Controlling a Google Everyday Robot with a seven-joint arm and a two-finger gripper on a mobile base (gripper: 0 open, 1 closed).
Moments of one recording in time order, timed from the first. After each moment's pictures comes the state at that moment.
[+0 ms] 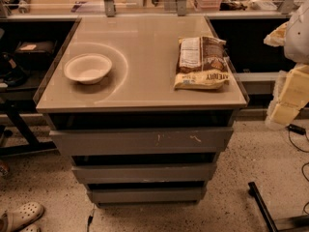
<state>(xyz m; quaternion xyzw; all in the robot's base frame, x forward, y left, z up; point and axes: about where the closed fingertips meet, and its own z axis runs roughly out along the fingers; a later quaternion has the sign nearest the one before) 0.438 -0.217 0.976 -0.60 0.78 -0.03 0.16</state>
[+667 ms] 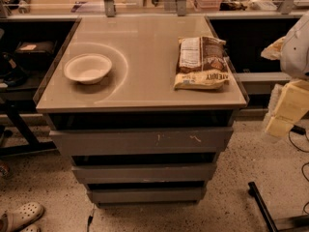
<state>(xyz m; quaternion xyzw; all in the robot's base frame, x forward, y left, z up) 0.426 -0.210 0.958 -0.59 0.79 -0.01 0.16</state>
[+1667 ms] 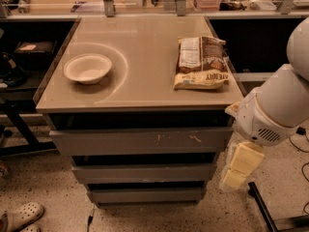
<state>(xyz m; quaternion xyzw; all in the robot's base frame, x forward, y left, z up) 0.389 -0.160 0.839 -0.58 0.80 0.08 0.14</state>
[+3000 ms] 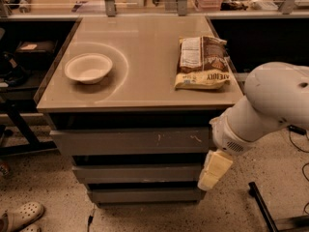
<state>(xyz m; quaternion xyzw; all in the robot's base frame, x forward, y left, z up) 0.428 -0.143 0.754 -0.57 0.80 0.08 0.14</state>
